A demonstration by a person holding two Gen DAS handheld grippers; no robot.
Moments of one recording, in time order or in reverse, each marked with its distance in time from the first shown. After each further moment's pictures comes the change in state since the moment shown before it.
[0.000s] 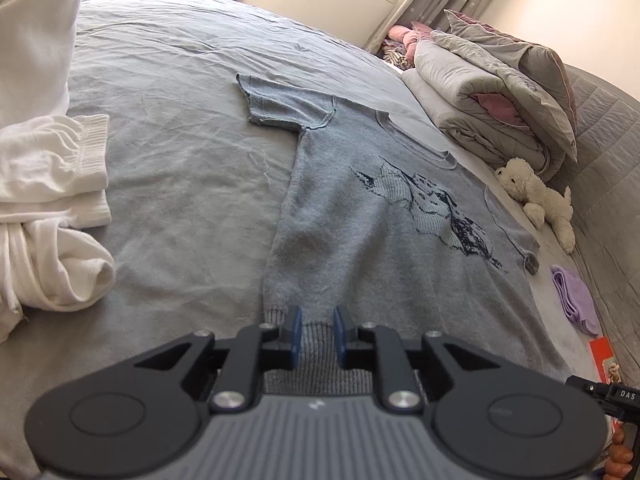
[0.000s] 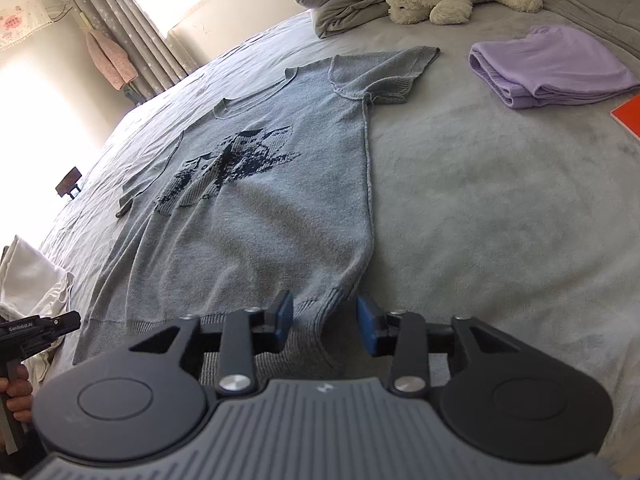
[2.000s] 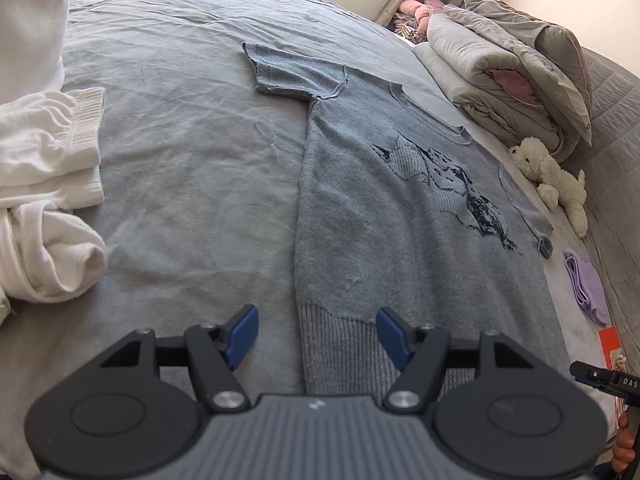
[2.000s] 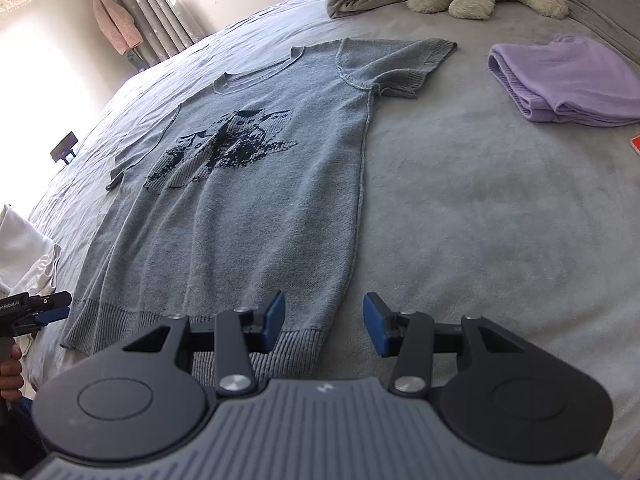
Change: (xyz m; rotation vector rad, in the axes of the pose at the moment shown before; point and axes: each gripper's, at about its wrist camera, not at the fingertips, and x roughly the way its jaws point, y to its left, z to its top) left arm 0.019 0.004 0.002 0.000 0.077 0.034; right arm 0.019 0.000 0.015 -0.100 0.085 -0.054
